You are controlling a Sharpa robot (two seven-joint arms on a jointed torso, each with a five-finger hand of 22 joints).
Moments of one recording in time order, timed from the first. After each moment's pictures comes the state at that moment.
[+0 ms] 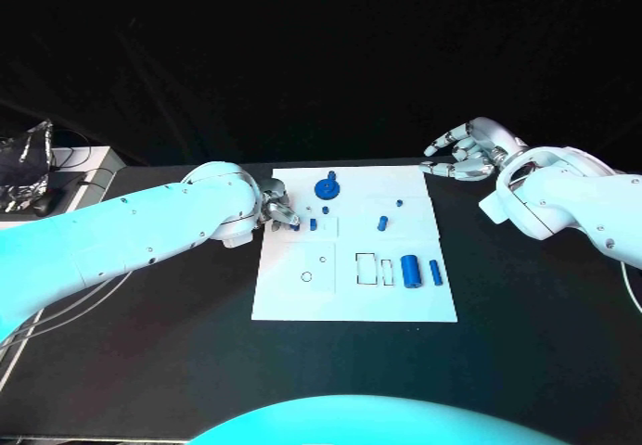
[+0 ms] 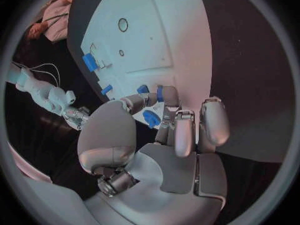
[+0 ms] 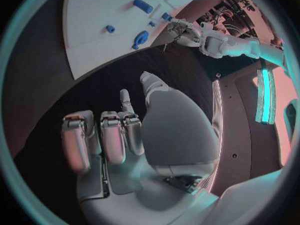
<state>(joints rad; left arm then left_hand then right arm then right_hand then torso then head) 1.20 -0.66 0.02 1.30 -1.19 0.09 -0.52 0.95 -0.14 0.84 0.07 0.41 0.90 0.07 0.69 0.77 1.23 -0.03 1.04 0.47 1.47 -0.08 1.54 1.31 0.10 1.35 0.03 1.39 1.23 1.34 -0.84 -0.12 1.37 -0.96 -0.44 -0.03 1.37 -0.20 0.17 0.28 0.31 0.94 0.16 0.15 0.40 1.47 0.08 1.57 1.31 1.47 0.01 1.57 1.31 0.01 1.46 0.11 1.57 1.31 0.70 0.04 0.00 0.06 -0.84</state>
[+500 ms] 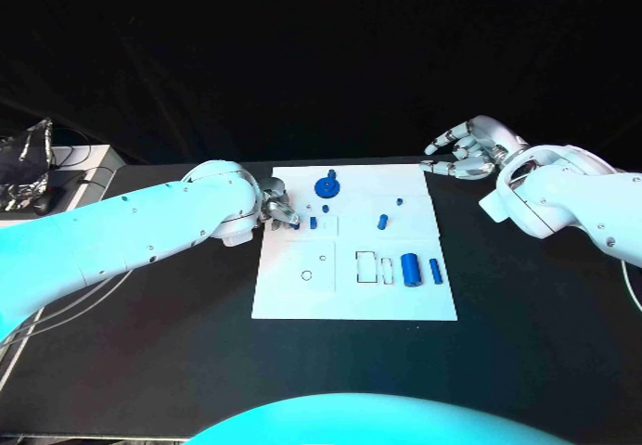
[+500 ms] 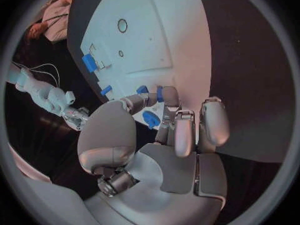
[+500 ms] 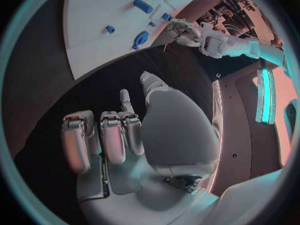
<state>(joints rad) 1.20 -0.66 0.02 1.30 -1.19 0.10 -0.52 0.95 -0.14 0.84 0.07 0.41 0.90 0.07 0.69 0.77 1.23 -0.03 1.04 0.47 1.47 -0.08 1.54 1.31 0.10 1.35 0.03 1.39 1.23 1.34 -0.84 -0.12 1.37 -0.96 -0.43 -0.03 1.37 -0.20 0.17 0.28 0.31 0.94 0.16 0.15 0.40 1.47 0.08 1.57 1.31 1.47 0.01 1.57 1.31 0.01 1.46 0.11 1.57 1.31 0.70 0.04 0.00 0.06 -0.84</state>
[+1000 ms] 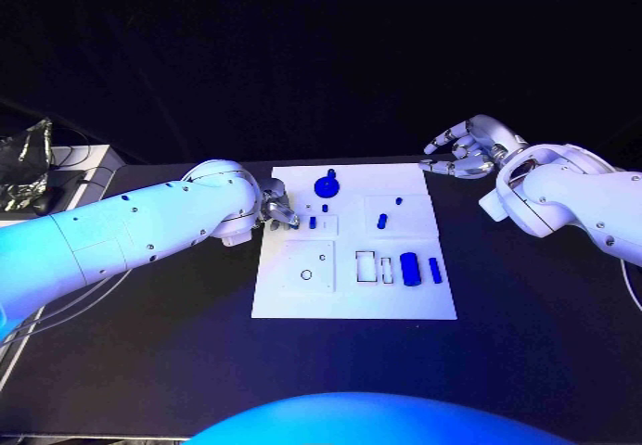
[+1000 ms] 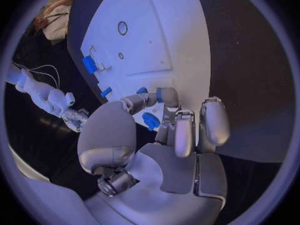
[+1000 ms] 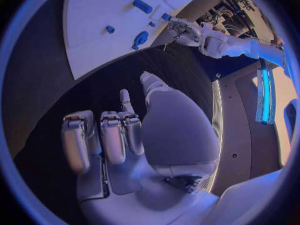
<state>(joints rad) 1.20 -0.65 0.01 1.29 -1.19 0.12 -0.52 0.95 -0.14 0.83 0.07 0.41 0.91 0.07 0.69 0.77 1.24 -0.03 1.06 0.50 1.47 -0.08 1.55 1.31 0.10 1.35 0.03 1.39 1.22 1.34 -0.84 -0.12 1.37 -0.96 -0.43 -0.03 1.37 -0.20 0.17 0.28 0.31 0.94 0.16 0.15 0.40 1.47 0.08 1.57 1.31 1.47 0.01 1.57 1.31 0.01 1.46 0.11 1.57 1.31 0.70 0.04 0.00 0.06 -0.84</state>
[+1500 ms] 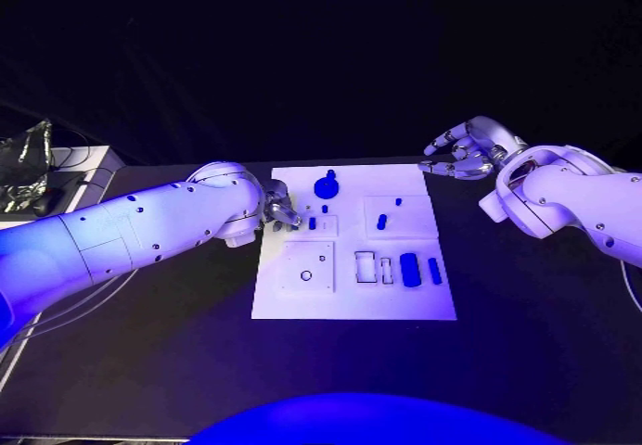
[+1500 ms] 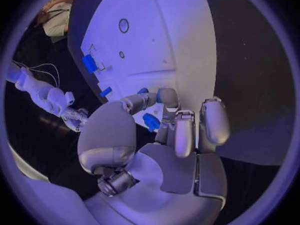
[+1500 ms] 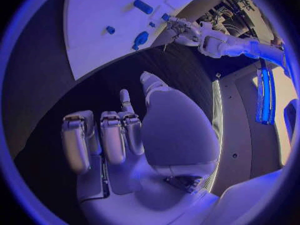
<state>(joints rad) 1.20 -0.64 0.00 1.27 -1.17 0.11 -0.52 0.95 -0.14 0.83 0.06 0.40 0.92 0.05 0.70 0.76 1.26 -0.03 1.05 0.49 1.47 -0.08 1.54 1.31 0.10 1.35 0.03 1.39 1.21 1.34 -0.84 -0.12 1.37 -0.96 -0.43 -0.03 1.37 -0.20 0.17 0.28 0.31 0.94 0.16 0.15 0.40 1.47 0.08 1.57 1.31 1.47 0.01 1.57 1.31 0.01 1.46 0.11 1.57 1.31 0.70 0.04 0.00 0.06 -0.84</state>
